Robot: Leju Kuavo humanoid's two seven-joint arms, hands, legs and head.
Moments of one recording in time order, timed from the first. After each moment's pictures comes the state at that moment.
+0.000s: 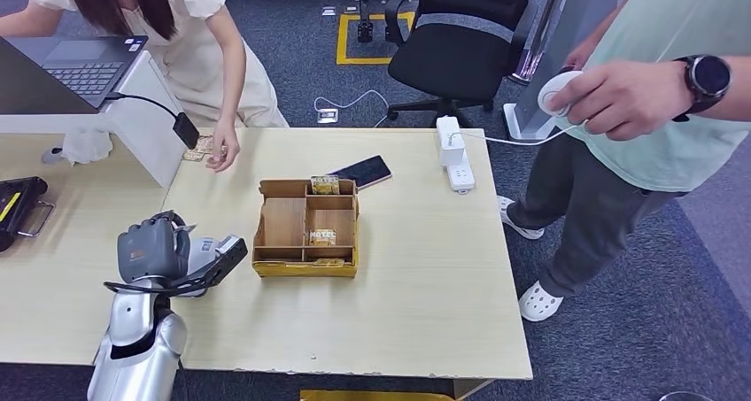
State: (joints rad) left arm -0.21 -0.05 0.14 -1.34 -1.57 0.25 -0.02; right arm -0.10 0.19 -0.84 -0.28 1.57 -0.17 -0.13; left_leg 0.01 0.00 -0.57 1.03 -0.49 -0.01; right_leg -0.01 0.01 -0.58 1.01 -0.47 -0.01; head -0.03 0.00
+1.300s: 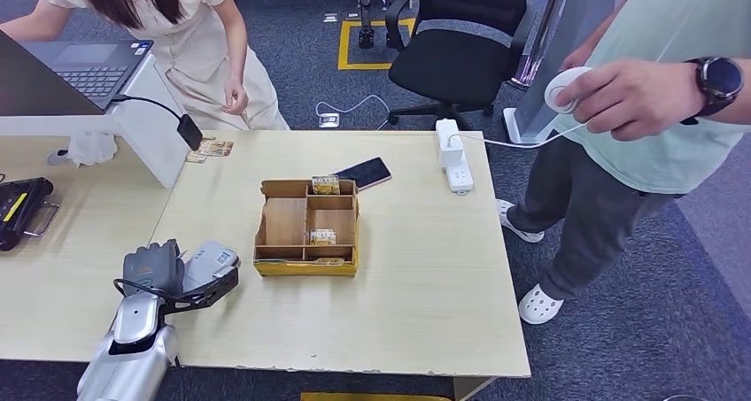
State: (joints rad) left arm -0.28 0.10 0.02 -0.96 -1.57 0.20 0.10; right arm -0.12 0.19 -0.84 -0.28 1.57 -0.16 -0.14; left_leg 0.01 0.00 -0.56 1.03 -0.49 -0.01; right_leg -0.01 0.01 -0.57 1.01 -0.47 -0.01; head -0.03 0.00
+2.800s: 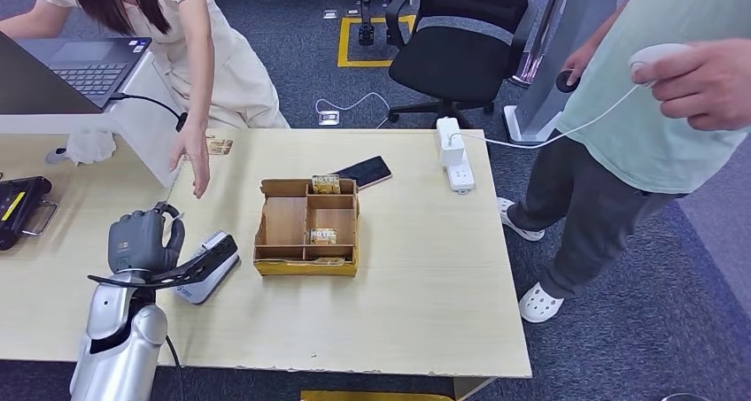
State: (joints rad) left arm -0.23 0.01 0.15 -1.33 -1.36 0.20 -0.21; right arm -0.12 0.19 -0.84 -0.28 1.57 -0.17 -0.15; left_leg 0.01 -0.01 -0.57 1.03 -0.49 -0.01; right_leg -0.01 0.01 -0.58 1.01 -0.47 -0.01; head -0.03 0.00
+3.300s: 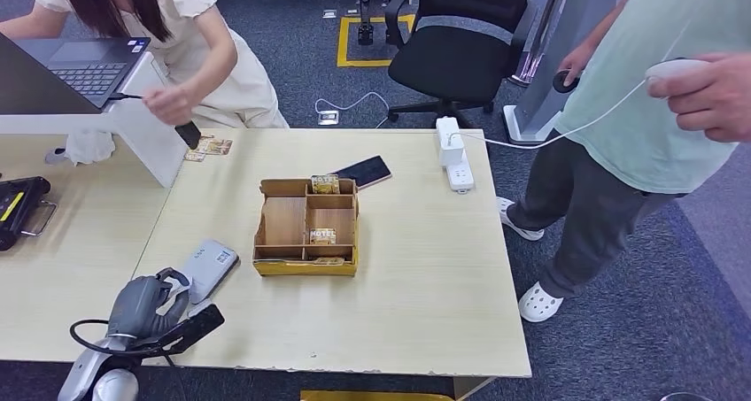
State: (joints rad) left arm 0.02 0.11 0.15 -1.37 -1.01 0.00 -0.35; right arm -0.11 0.18 -0.84 -0.28 1.56 -0.17 -0.16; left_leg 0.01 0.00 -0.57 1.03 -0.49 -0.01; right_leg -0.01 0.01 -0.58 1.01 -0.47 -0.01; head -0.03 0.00
